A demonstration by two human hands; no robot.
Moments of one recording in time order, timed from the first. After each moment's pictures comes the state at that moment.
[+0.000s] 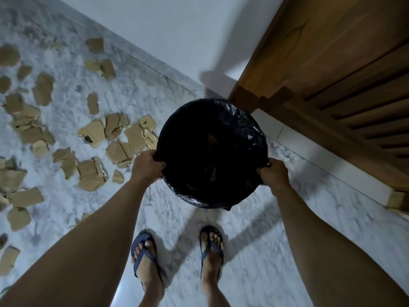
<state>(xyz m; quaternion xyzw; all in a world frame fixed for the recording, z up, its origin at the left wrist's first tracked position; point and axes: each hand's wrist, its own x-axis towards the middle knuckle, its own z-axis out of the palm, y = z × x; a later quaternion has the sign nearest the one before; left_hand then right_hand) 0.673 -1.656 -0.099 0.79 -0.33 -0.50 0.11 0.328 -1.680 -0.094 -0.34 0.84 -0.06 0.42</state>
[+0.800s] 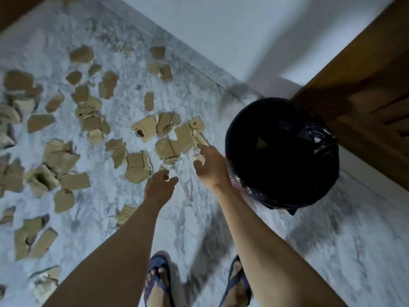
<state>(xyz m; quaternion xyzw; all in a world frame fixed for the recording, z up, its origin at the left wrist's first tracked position) 0.796 -1.533 -0.127 0.84 -0.29 -0.45 0.12 0.653 -1.608 -0.096 -0.67 0.60 -0.09 0.44</state>
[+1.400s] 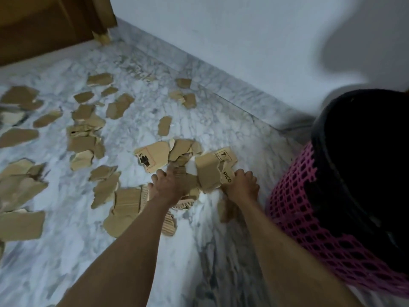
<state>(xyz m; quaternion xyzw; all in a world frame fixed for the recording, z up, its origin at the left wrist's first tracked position) 0.894 -1.647 -0.411 0.85 -0.47 -0.21 0.03 0.695 -1.720 -0.407 -0.68 0.70 0.01 0.23</state>
